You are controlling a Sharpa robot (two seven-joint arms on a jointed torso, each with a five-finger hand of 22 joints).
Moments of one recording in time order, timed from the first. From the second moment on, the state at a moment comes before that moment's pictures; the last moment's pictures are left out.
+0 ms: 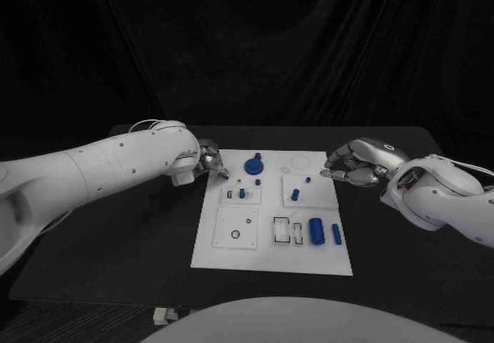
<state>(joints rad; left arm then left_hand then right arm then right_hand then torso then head) 1.29 -0.54 -0.21 1.06 -0.89 0.18 -0.37 1.22 -0.06 0.46 0.13 0.46 0.94 0.05 0.35 1.18 1.46 -0.02 1.57 1.31 1.47 -0.06 1.57 1.31 0.03 1.45 0.05 1.39 1.31 1.22 -1.02 -0.21 1.60 -1.42 -0.47 0.00 1.25 -0.03 0.11 0.27 0.19 0.96 0.11 0.18 0.30 1.47 0.03 1.57 1.31 1.47 -0.03 1.57 1.31 0.05 1.46 0.08 1.34 1.31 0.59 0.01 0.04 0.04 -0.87</state>
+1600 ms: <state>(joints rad) 1.29 -0.67 -0.21 1.34 -0.88 0.09 -0.51 1.19 -0.07 0.49 0.13 0.42 0.96 0.04 0.35 1.17 1.46 -0.02 1.57 1.31 1.47 -0.06 1.57 1.31 0.05 1.44 0.05 1.37 1.31 1.21 -1.03 -0.21 1.60 -1.42 -0.46 -0.01 1.25 -0.02 0.11 0.27 0.19 0.96 0.11 0.17 0.30 1.47 0.03 1.57 1.31 1.47 -0.03 1.57 1.31 0.05 1.46 0.08 1.32 1.31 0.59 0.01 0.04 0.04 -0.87</state>
